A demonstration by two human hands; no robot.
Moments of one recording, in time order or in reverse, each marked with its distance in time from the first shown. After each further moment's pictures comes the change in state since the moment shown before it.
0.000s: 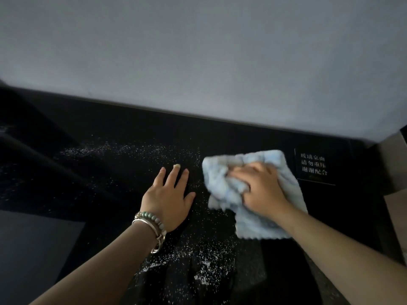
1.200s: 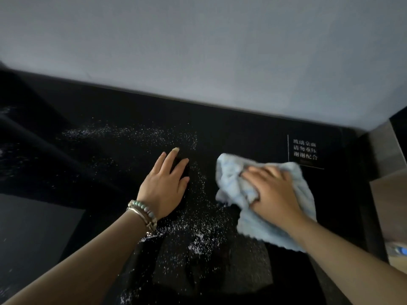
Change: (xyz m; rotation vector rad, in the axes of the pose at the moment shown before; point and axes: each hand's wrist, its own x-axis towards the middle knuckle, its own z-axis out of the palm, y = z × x) left_hand -0.024 0.002 0.000 -0.213 0.100 0.044; right_hand -0.063 0.001 -0.020 0.107 -0.129 -0.227
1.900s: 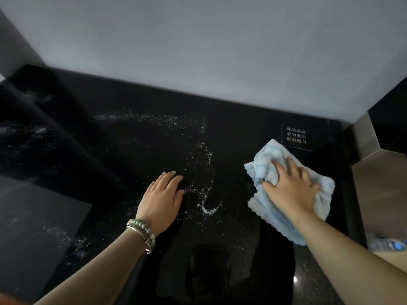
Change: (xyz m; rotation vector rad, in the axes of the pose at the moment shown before) left_hand -0.117 0.001 0.014 -0.119 0.067 -0.069; right_hand -0.060 -0.028 -0.002 -0.434 0.083 0.809
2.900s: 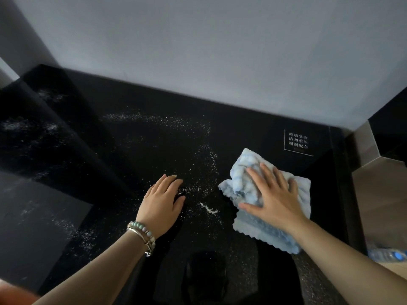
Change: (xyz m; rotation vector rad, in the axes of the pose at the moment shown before) left_hand -0.017 -0.009 0.001 -0.023 0.064 0.006; right_hand -0.021 -0.006 0.003 -0.079 -0.153 -0.449
